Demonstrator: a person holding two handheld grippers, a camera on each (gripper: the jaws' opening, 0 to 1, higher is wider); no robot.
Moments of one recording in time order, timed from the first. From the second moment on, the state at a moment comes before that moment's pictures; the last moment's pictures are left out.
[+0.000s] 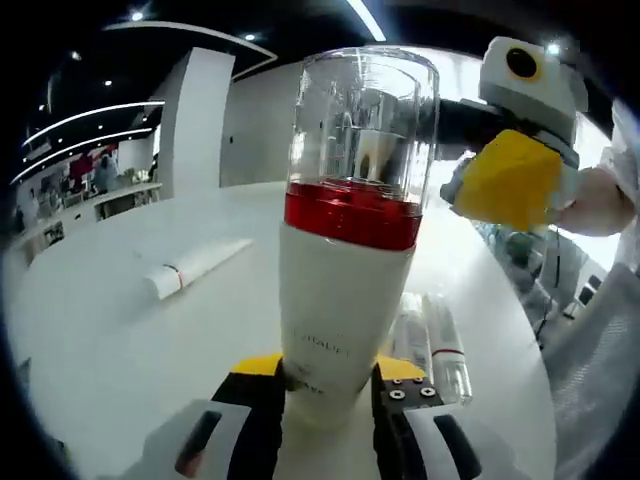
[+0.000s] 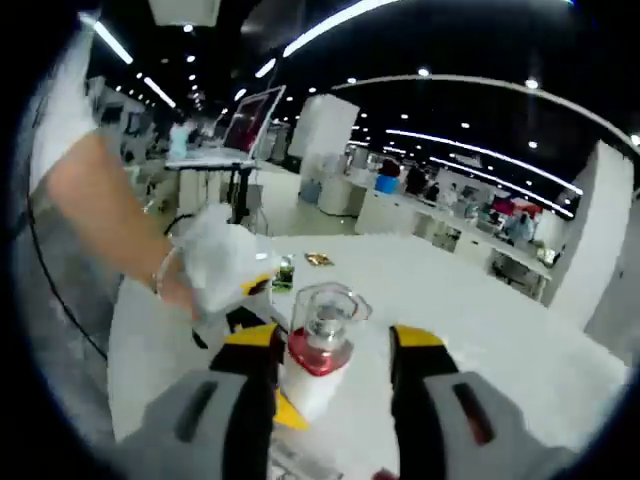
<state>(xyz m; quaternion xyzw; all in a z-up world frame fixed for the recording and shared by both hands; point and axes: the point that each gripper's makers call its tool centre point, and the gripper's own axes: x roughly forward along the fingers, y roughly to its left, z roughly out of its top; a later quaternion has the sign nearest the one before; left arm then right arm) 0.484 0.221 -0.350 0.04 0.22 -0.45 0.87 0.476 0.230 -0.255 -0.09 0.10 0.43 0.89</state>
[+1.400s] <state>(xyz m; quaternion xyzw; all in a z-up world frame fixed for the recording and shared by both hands) 0.471 0.216 -0.338 0.02 0.19 -0.47 0.86 0.456 0.234 -0.308 -0.15 0.22 0.68 0.69</state>
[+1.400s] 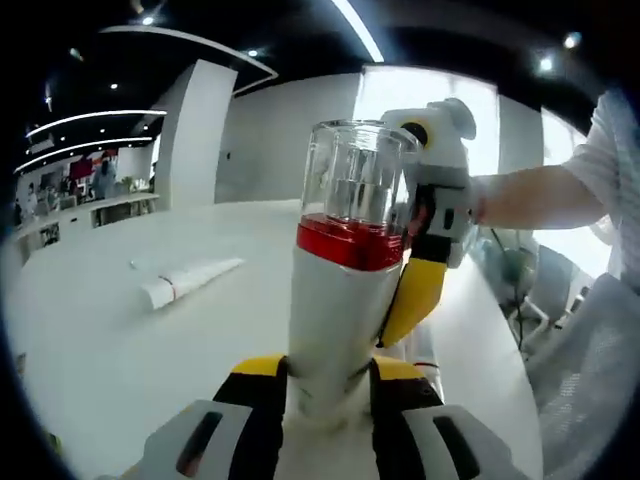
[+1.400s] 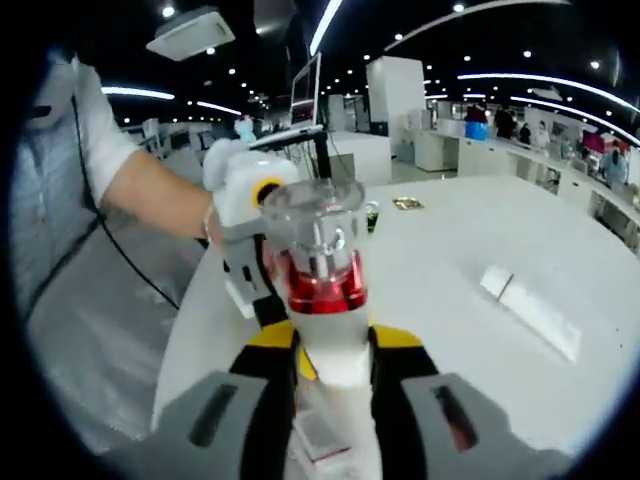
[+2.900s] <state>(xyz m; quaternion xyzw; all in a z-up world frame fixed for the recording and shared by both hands) 0.483 0.230 -0.339 0.01 0.17 -0.34 0.93 0.509 0.209 -0.313 -0.07 0.14 0.33 0.93</state>
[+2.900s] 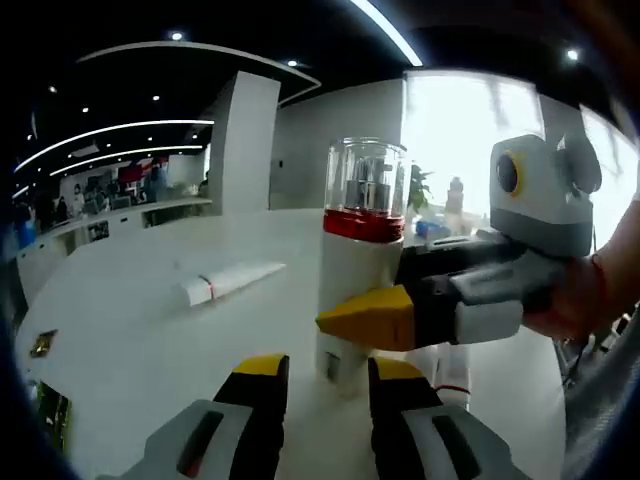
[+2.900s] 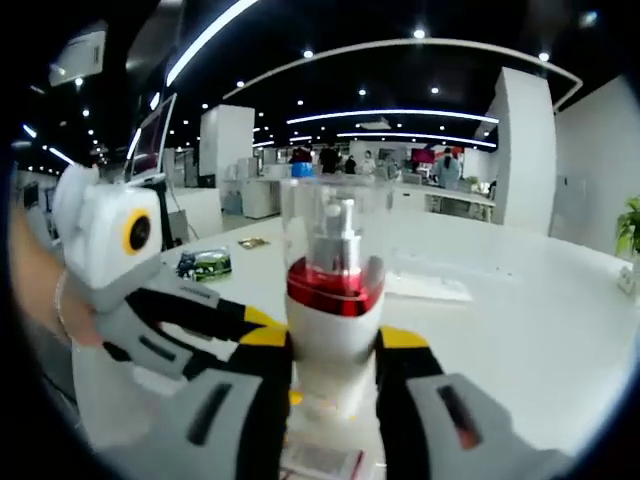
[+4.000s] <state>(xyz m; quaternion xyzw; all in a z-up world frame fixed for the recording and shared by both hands) 0.471 0.274 -0.313 -0.01 0.15 -0.29 0.94 0.536 0.167 -0.315 -0.07 0.16 0.25 0.95</state>
